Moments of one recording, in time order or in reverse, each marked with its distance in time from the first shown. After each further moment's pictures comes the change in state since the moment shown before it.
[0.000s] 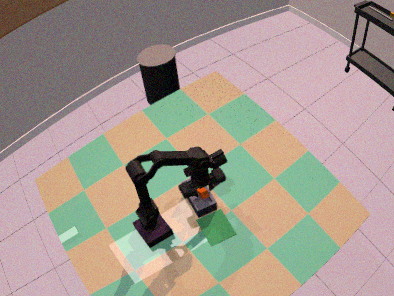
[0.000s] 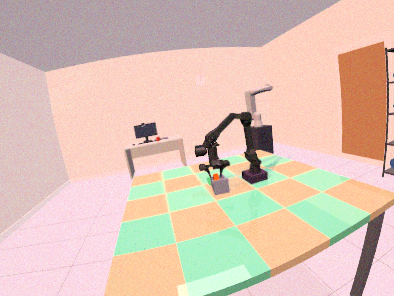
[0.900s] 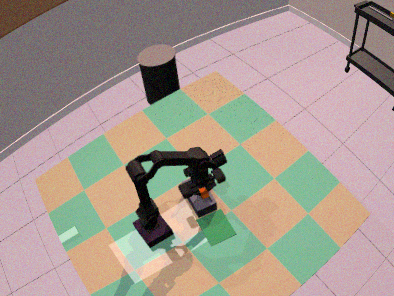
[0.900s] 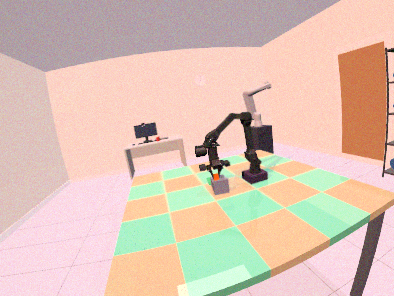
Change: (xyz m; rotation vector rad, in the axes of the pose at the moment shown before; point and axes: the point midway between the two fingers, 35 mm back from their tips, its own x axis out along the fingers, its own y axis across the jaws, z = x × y) arm 0.001 0.001 0.000 0.000 0.000 0.005
